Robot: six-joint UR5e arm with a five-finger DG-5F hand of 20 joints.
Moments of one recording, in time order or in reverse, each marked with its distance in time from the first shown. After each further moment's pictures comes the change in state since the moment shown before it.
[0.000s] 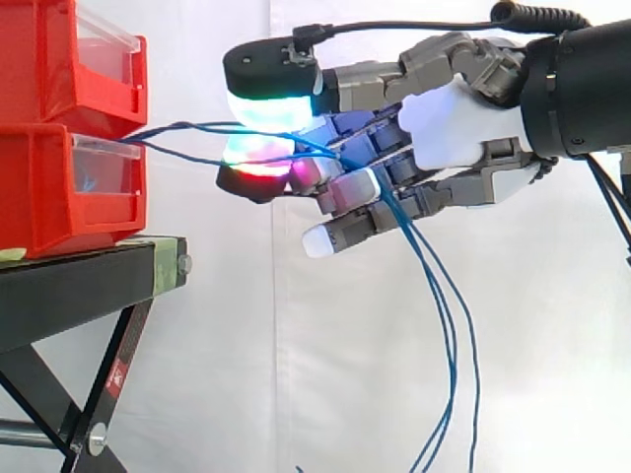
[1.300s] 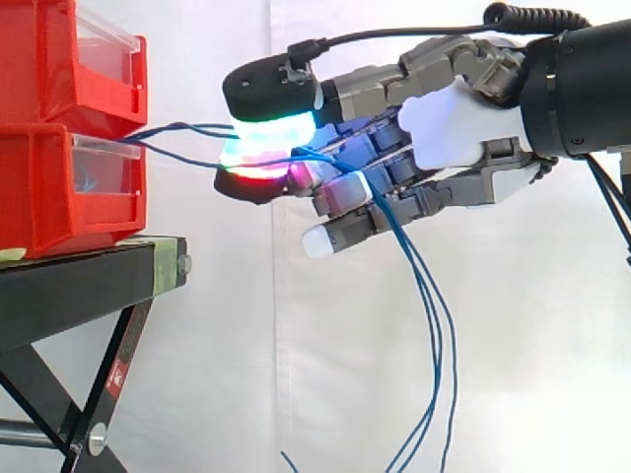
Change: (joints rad) arm 0.000 0.000 0.000 0.000 0.000 0.000
